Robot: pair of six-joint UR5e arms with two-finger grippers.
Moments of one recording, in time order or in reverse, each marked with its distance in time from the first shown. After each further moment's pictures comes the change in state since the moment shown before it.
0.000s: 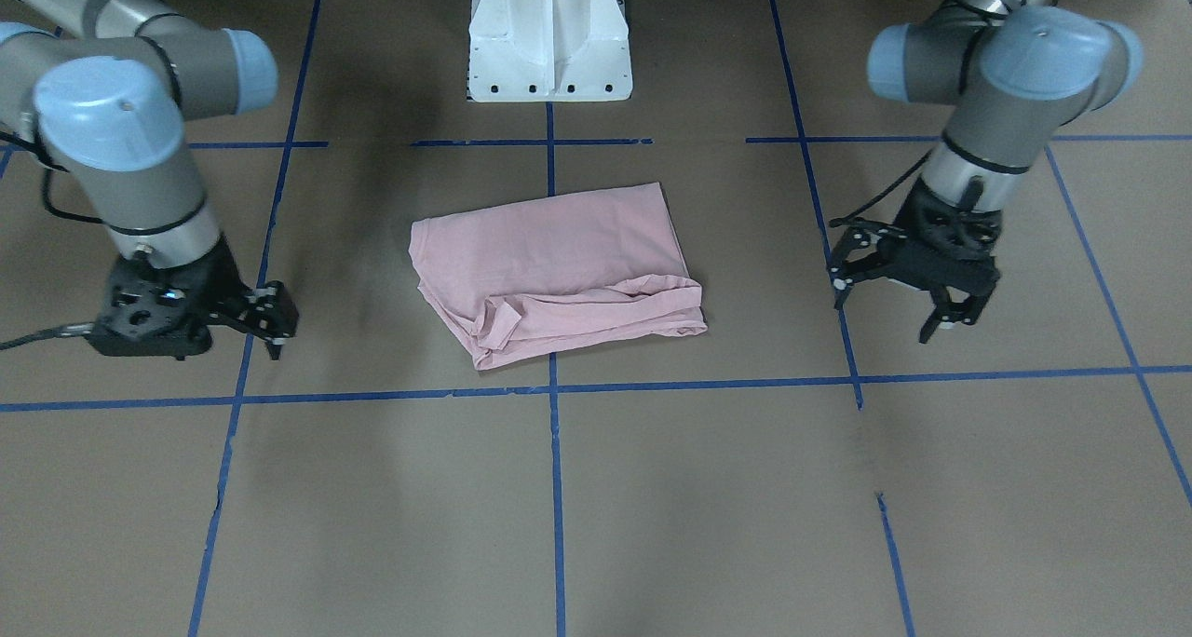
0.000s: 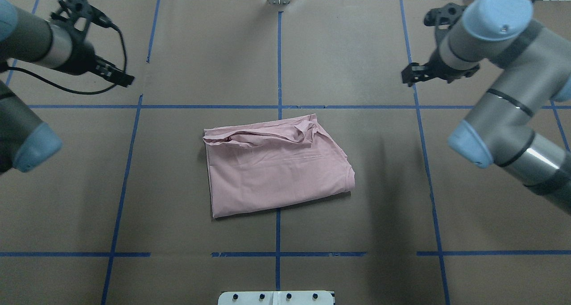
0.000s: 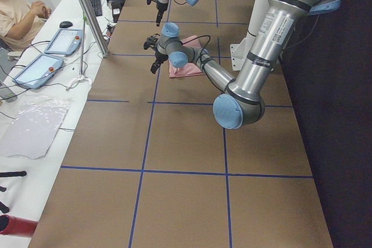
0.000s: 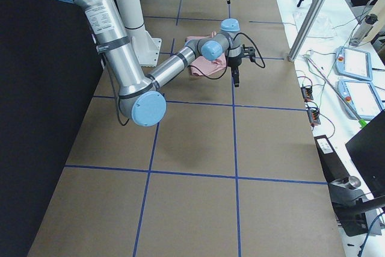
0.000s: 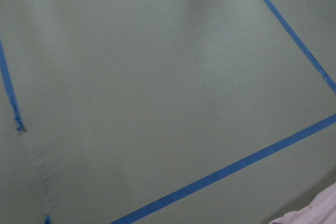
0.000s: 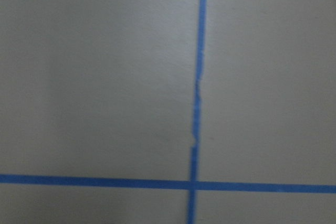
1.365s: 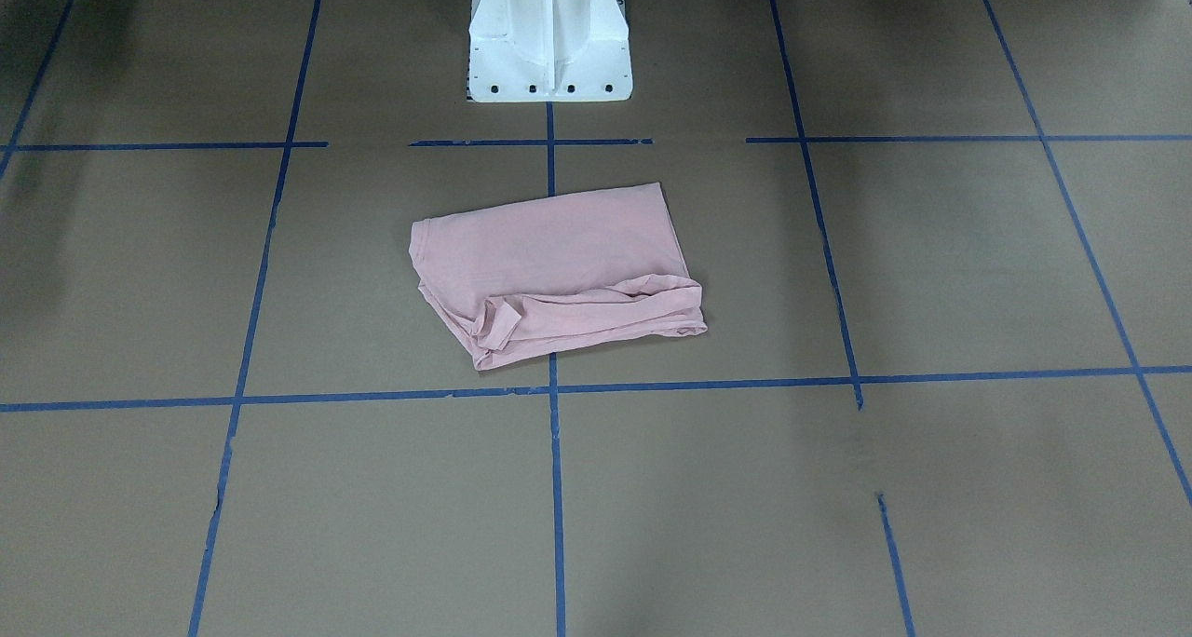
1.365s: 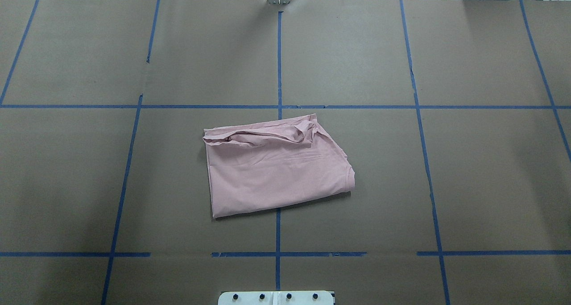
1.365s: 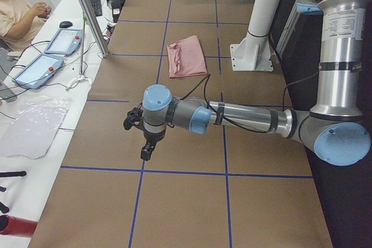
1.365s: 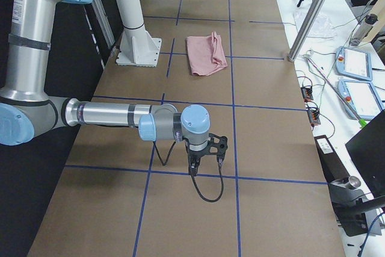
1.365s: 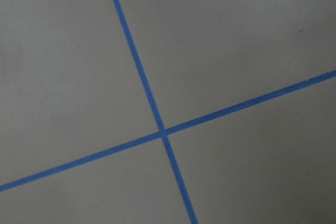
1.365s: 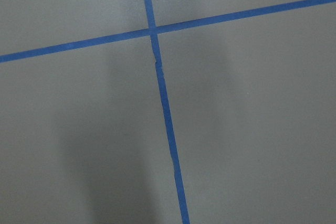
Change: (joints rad) left arm -0.590 0.299 0.066 0.390 -0.275 0.578; right arm 0.636 -0.564 0.037 -0.021 0.425 -0.532
